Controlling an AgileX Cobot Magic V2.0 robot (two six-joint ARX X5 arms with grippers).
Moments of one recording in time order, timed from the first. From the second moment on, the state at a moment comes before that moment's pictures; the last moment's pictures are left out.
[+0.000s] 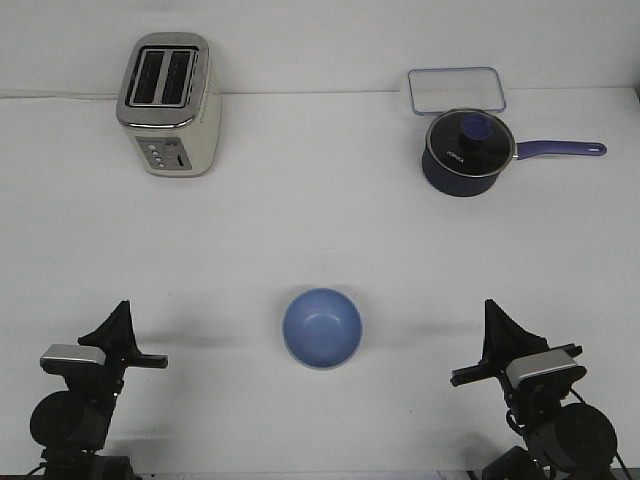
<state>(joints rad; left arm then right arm) -0.02 0.13 0.19 0.07 0.04 0.01 0.49 0.17 0.48 -0.30 0.26 0.09</state>
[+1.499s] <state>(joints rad) 0.01 0.00 0.03 0.12 0.05 0.01 0.42 0.16 0.46 -0.29 0.26 0.03</state>
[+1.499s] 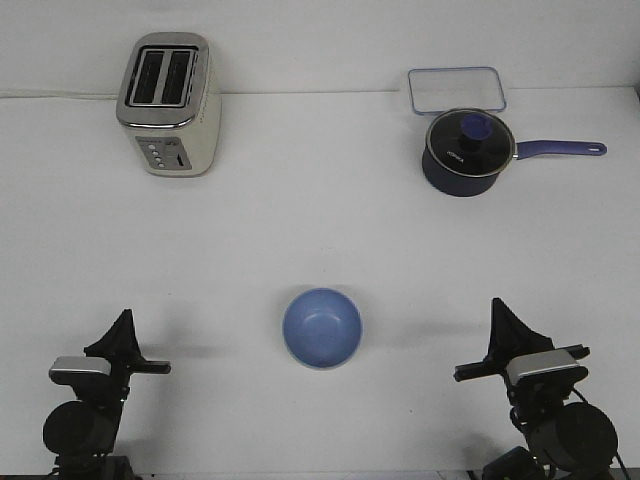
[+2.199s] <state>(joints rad) 0.01 0.01 0.03 0.12 0.05 0.01 0.06 0.00 0.02 -0.12 0.07 -0.25</state>
